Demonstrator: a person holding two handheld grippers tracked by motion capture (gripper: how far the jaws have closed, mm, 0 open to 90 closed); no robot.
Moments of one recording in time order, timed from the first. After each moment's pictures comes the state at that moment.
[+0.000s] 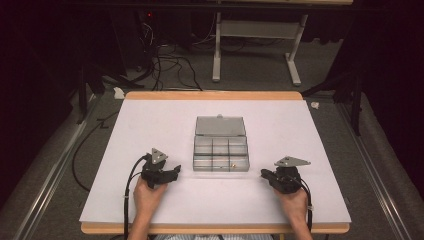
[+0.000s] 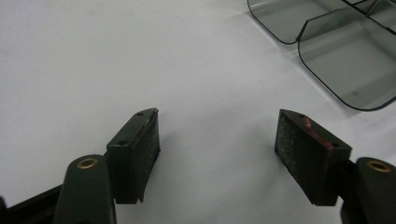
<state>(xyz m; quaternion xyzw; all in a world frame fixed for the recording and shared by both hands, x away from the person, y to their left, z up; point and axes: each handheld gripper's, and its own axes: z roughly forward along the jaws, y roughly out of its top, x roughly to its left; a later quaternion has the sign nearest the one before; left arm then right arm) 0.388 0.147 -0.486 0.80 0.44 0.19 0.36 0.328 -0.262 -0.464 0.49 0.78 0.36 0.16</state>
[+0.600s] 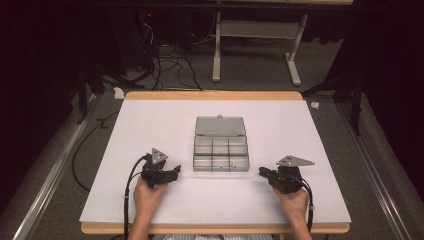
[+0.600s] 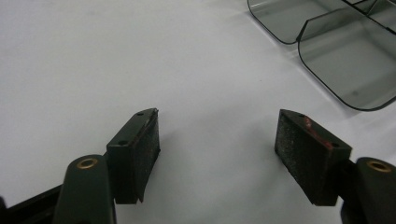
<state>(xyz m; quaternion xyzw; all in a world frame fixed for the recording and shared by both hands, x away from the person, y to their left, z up) 0.388 0.147 -0.486 0.80 0.44 0.19 0.36 0.325 -0.261 -0.455 0.48 0.76 0.41 0.15</state>
